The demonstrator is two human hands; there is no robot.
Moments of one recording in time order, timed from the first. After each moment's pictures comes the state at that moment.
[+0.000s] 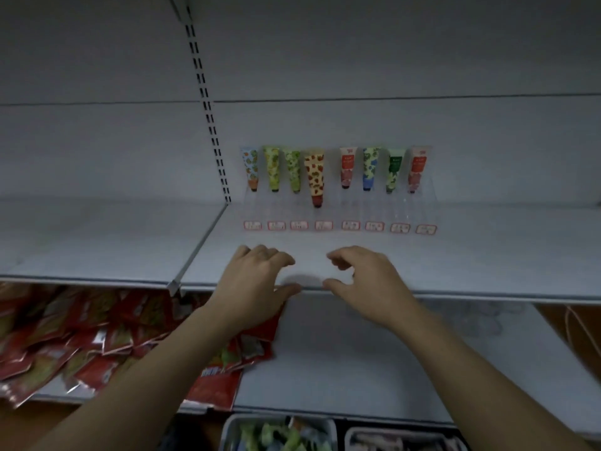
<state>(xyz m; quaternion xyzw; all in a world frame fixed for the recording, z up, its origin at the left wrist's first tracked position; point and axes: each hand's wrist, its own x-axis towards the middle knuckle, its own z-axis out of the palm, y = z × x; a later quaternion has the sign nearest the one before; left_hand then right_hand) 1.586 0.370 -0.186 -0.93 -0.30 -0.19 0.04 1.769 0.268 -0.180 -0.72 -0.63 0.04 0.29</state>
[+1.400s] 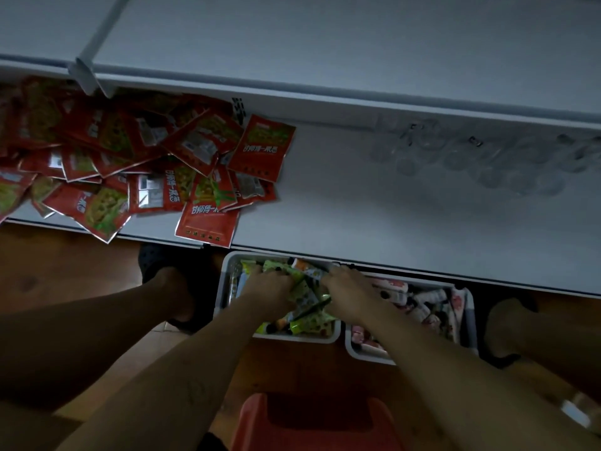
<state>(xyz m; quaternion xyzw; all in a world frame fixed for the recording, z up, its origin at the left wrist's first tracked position) 1.550 0.298 -0.501 -0.89 -0.33 0.29 -0.15 1.715 0.216 -0.480 -0.65 -0.68 0.31 -0.13</state>
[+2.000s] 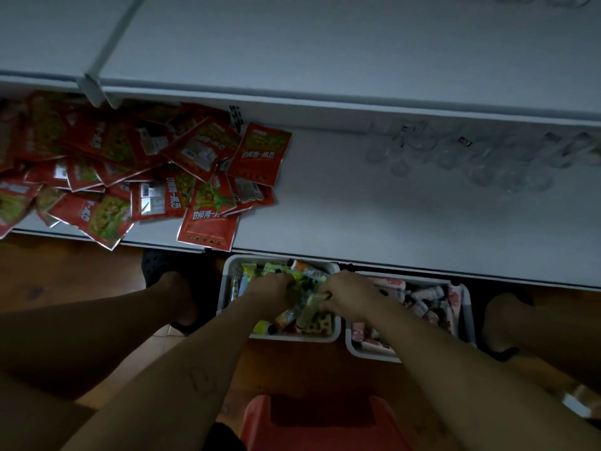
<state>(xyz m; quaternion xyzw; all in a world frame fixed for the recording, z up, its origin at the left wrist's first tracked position) 1.549 0.298 -0.503 -0.83 -0.39 0.25 -0.29 1.718 0.212 -0.472 -0.66 -0.65 0.37 -0.06</state>
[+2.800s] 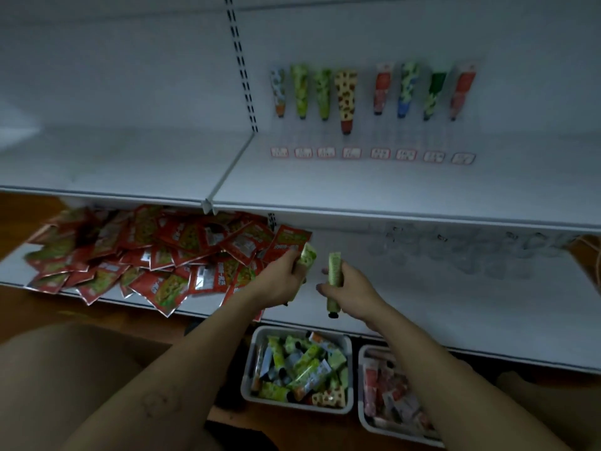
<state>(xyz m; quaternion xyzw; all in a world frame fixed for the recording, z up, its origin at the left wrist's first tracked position) 1.556 0.319 -0.292 -0.81 -0.43 -0.08 -0.39 1.709 0.242 -0.321 -0.71 -0.44 0.44 0.33</state>
